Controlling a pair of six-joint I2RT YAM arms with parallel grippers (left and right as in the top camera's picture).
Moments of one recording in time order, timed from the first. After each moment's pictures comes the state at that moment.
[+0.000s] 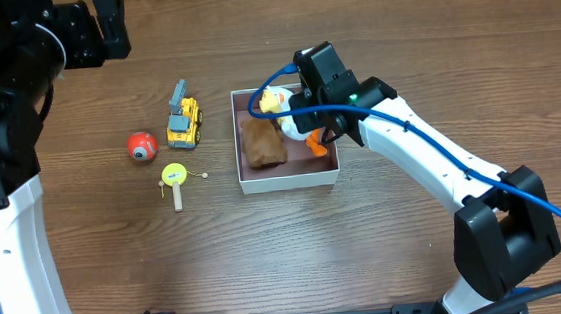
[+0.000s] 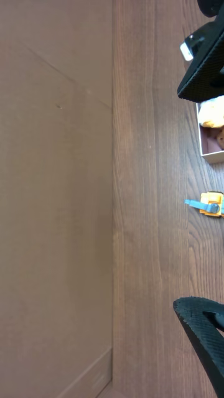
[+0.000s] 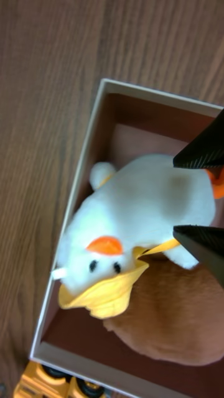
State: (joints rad) left arm 0.04 1.52 2.19 -1.16 0.12 -0.05; right arm 0.53 1.82 1.39 -0.58 0.01 0.21
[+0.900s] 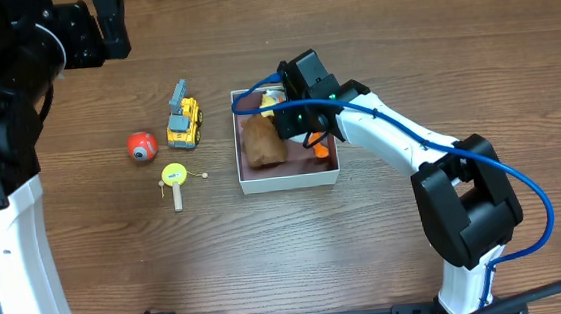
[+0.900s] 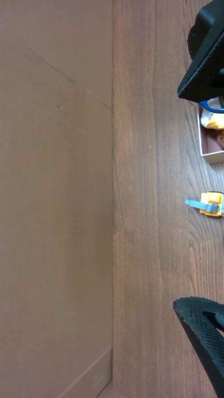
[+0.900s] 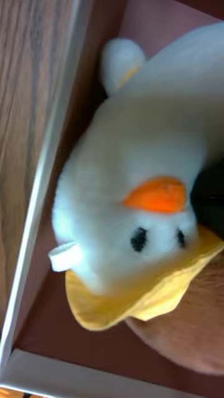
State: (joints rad) left arm 0.04 1.52 2.19 -1.16 0.12 -0.05; right arm 0.53 2.00 1.41 -0.47 -0.20 0.28
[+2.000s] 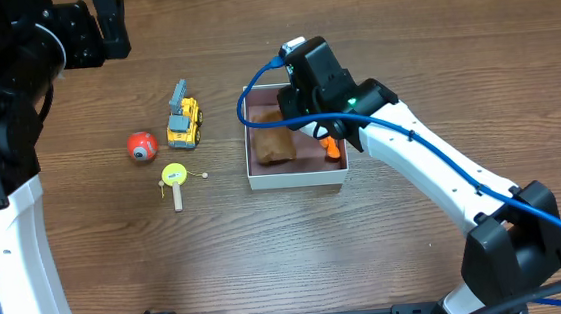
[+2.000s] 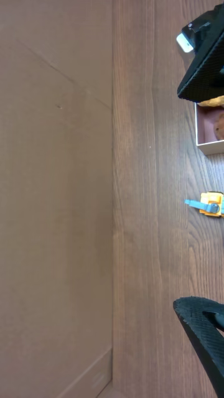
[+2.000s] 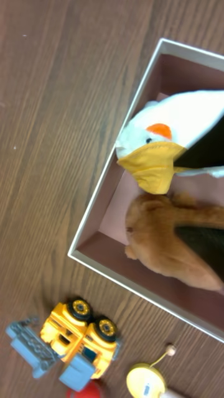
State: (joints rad) left arm 0.04 1.52 2.19 -1.16 0.12 -0.05; right arm 0.57 1.77 1.42 -0.55 0.03 0.18
